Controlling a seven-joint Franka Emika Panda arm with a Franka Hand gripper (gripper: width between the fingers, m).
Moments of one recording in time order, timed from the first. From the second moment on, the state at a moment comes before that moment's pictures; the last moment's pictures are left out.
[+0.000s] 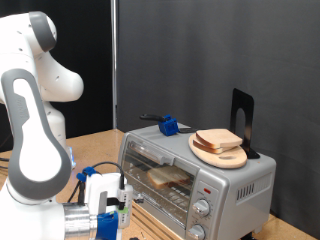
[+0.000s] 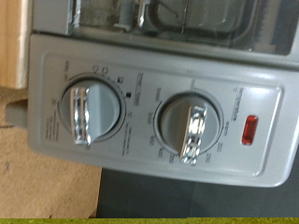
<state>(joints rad) -0.73 0.75 0.40 -1.79 1.13 1.79 -0.26</state>
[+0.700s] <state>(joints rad) -0.63 0.96 0.40 -1.49 1.05 1.75 -0.16</state>
